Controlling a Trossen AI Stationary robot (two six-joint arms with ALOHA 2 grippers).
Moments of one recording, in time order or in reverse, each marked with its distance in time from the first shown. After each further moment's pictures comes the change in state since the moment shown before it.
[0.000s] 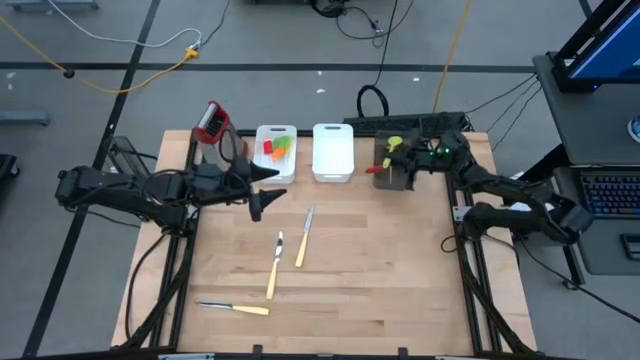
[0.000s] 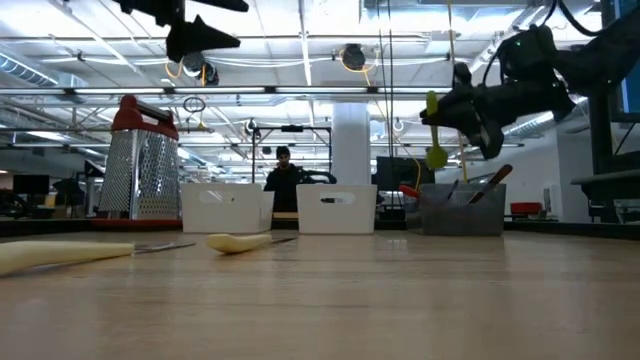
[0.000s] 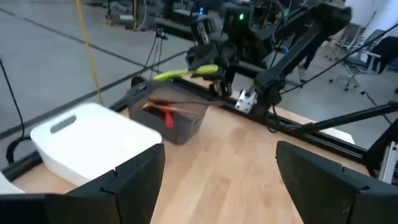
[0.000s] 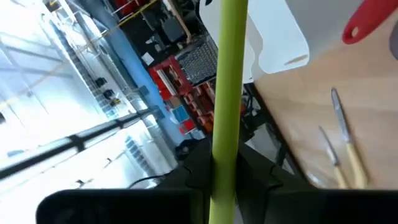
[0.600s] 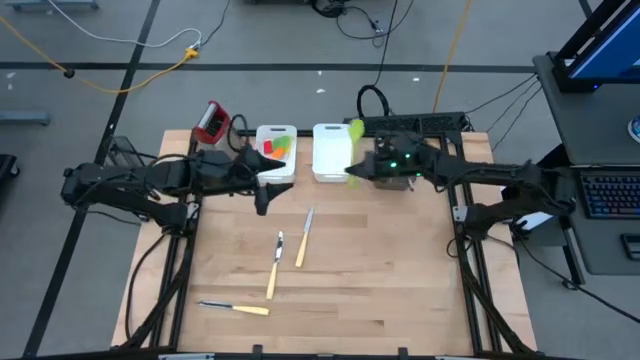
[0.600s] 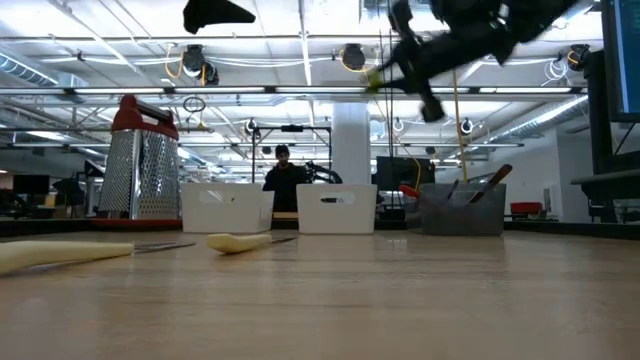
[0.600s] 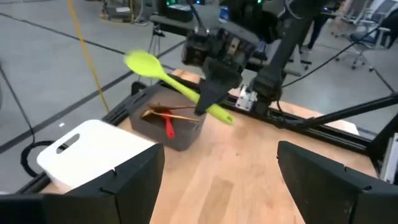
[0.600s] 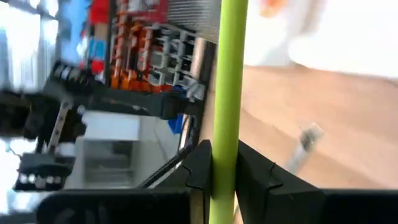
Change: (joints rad) left arm 0.032 0.114 0.263 -0.218 0.042 0.059; right arm 0.482 0.193 0.432 -0.415 0.395 -0.742
